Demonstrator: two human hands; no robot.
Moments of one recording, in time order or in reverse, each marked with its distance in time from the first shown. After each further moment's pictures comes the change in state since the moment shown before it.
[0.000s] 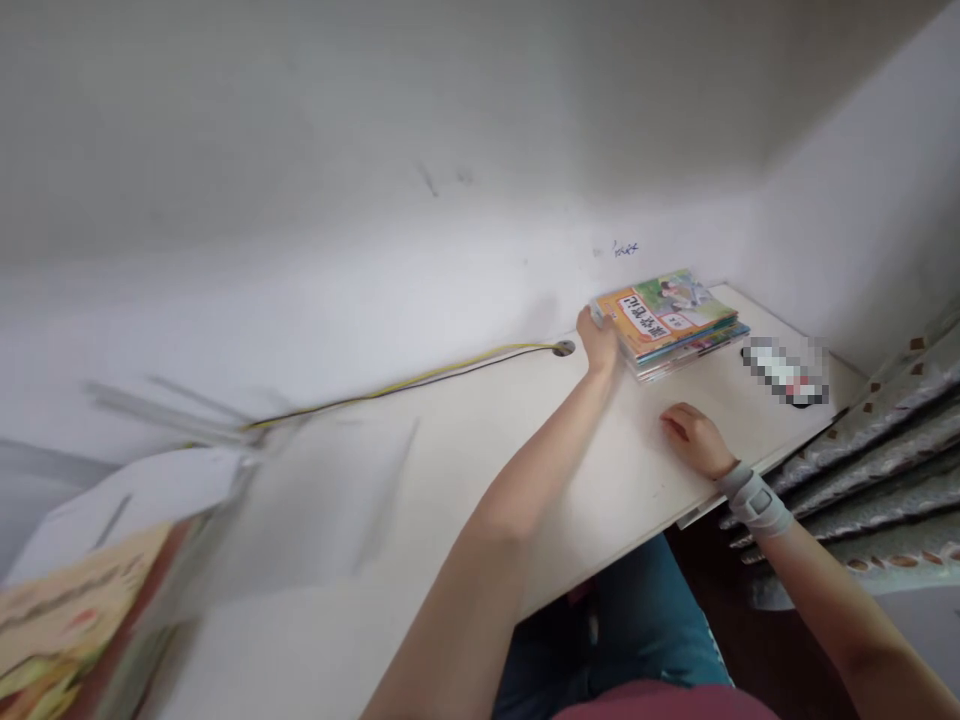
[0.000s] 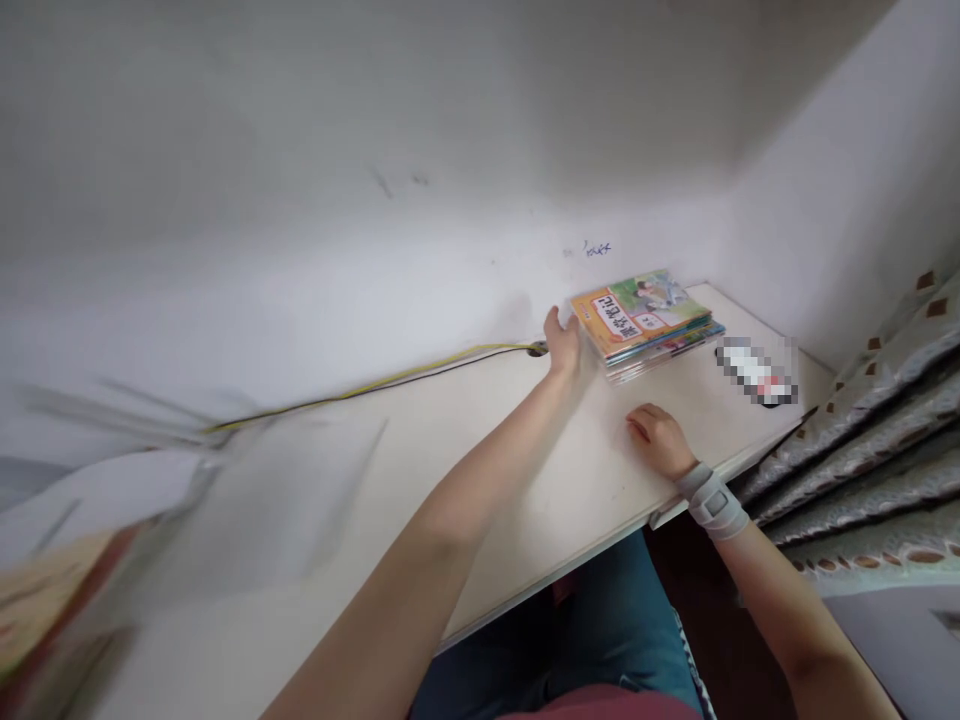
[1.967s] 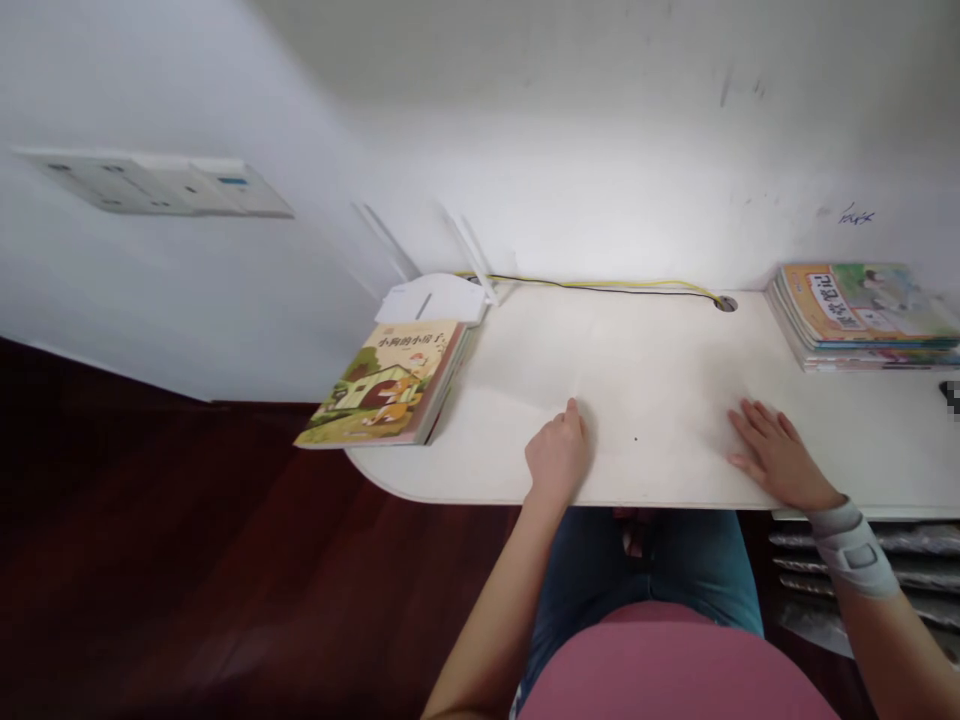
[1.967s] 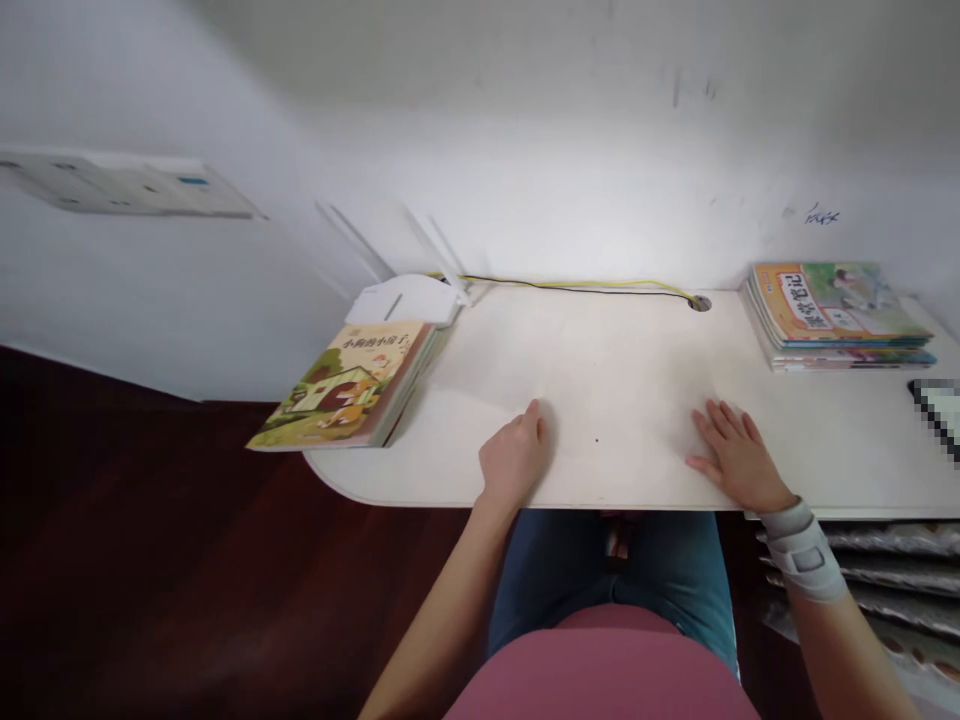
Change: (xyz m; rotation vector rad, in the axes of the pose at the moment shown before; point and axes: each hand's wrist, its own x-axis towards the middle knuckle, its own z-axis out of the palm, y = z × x) left_hand -0.277 0.069 -0.271 1.511 0.094 -0.517; right_hand -0.024 -0.076 0.041 -0.472 -0.414 -0.339
